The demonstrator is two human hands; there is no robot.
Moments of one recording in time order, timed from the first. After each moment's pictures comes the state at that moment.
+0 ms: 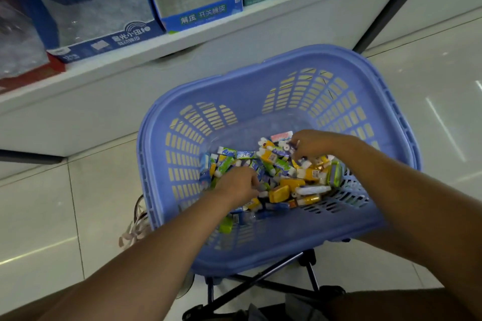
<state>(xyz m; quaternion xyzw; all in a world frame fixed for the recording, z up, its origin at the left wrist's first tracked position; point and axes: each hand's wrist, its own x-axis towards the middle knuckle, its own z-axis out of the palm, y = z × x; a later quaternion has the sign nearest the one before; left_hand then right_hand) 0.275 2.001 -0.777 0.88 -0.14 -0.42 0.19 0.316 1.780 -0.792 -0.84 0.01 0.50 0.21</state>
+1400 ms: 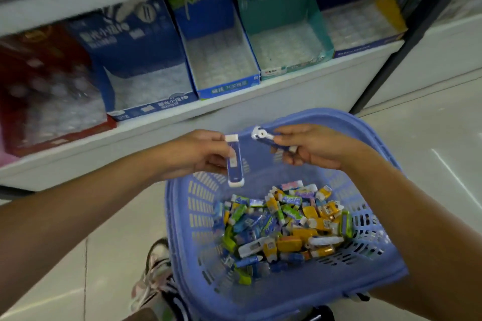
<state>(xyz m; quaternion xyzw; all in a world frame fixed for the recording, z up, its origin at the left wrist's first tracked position) 0.397 2.055 -0.612 0.69 0.00 -0.46 0.56 0.359 1.815 -0.648 -0.62 0.08 0.32 0.71</state>
